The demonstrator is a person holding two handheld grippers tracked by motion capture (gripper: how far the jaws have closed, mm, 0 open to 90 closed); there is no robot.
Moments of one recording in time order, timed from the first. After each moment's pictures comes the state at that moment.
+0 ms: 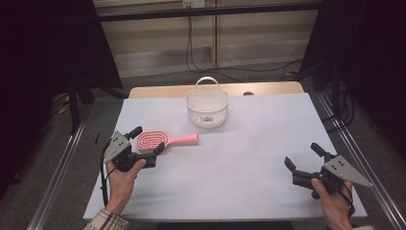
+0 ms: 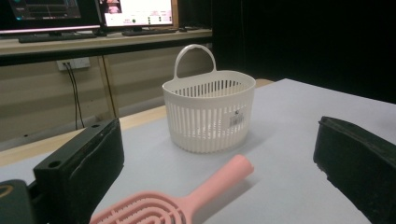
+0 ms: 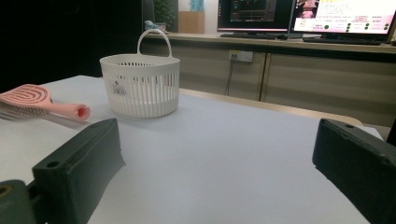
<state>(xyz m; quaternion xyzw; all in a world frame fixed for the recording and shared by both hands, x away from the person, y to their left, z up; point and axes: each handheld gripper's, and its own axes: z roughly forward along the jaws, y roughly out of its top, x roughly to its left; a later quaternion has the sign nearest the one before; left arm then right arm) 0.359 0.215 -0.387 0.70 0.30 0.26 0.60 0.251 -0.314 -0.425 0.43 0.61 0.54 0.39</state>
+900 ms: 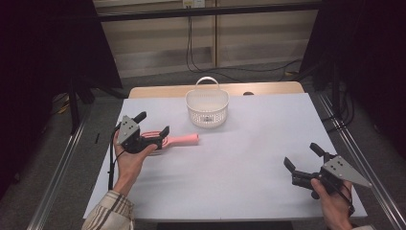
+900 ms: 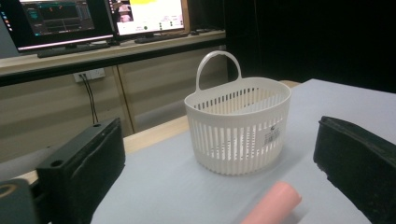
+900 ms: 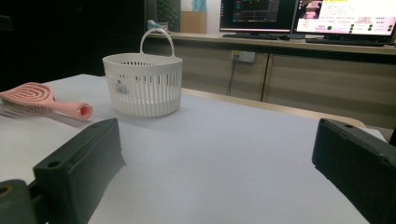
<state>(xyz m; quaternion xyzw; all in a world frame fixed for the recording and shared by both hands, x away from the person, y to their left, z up) 0.406 0.199 -0.387 0.70 0.29 0.30 0.58 0.251 -0.313 -0.426 0.42 0.61 0.54 0.39</state>
